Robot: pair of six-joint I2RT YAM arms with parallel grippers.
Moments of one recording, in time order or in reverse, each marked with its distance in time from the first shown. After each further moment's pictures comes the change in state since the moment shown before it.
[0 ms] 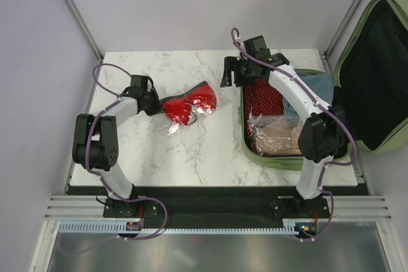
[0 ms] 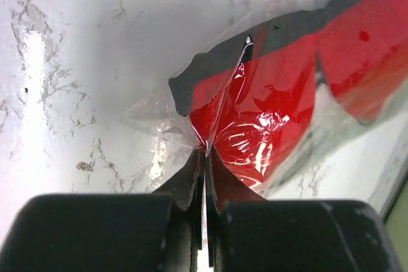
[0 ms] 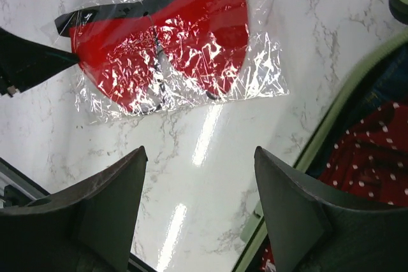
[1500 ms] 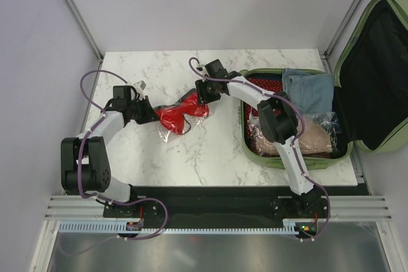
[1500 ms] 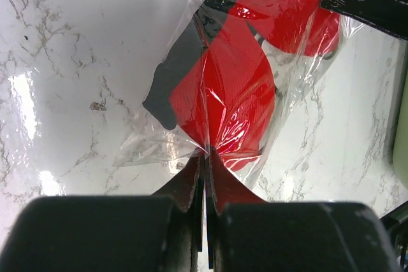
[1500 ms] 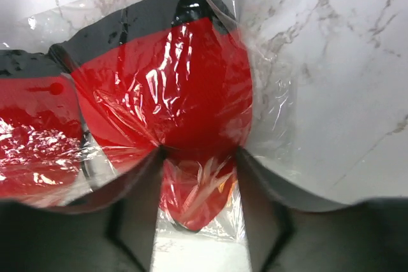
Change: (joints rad) left arm 0.129 -0.257 -0.208 -0.007 0.280 0.291; right arm 0.164 0.532 0.217 0.219 0.011 -0.089
